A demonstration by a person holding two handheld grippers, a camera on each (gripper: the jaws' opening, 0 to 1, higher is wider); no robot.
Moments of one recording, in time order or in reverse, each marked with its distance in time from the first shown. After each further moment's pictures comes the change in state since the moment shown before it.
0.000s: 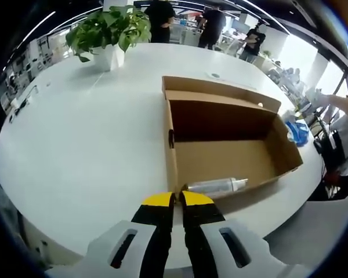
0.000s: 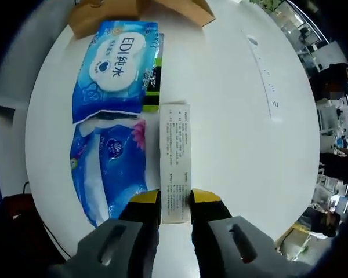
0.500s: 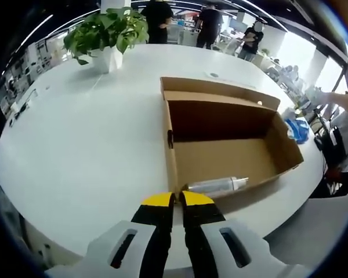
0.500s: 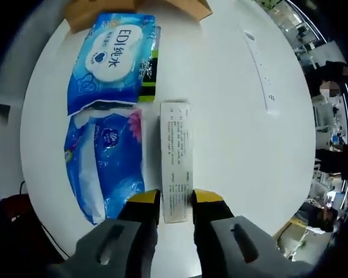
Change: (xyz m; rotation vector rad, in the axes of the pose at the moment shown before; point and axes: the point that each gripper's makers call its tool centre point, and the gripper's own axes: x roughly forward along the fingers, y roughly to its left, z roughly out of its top) left arm 0.000 -0.001 0.000 0.028 -0.005 0.005; right arm -0.002 -0.001 -0.009 0.030 0.025 -0.045
